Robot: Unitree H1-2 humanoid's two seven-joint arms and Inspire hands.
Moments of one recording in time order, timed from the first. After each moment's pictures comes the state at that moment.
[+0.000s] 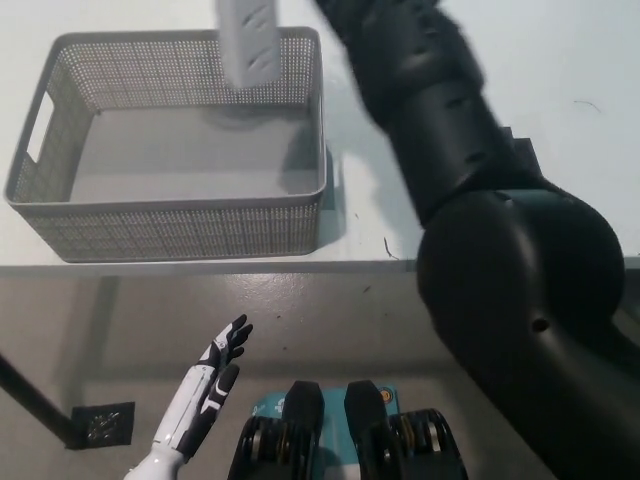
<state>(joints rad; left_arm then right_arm) -0.05 0.14 -0.11 0.24 0.14 -0.43 -0.07 -1.63 0.17 -0.60 1.27 0.38 0.15 -0.04</state>
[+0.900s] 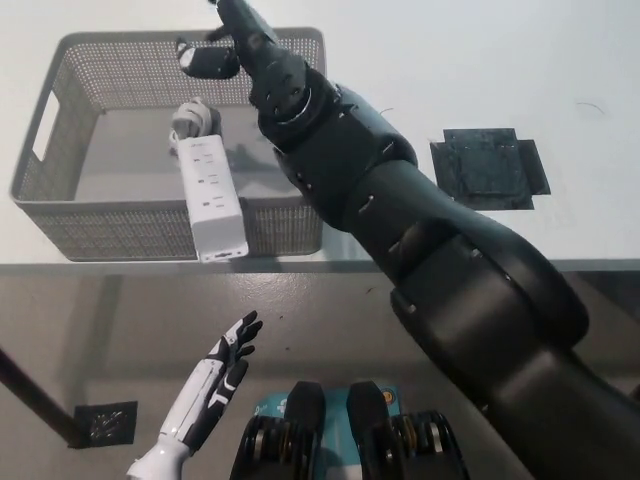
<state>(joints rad) -0.08 0.14 -0.12 0.24 0.14 -0.41 -0.11 -1.54 0.21 0.38 1.47 -0.09 0.02 -0.15</state>
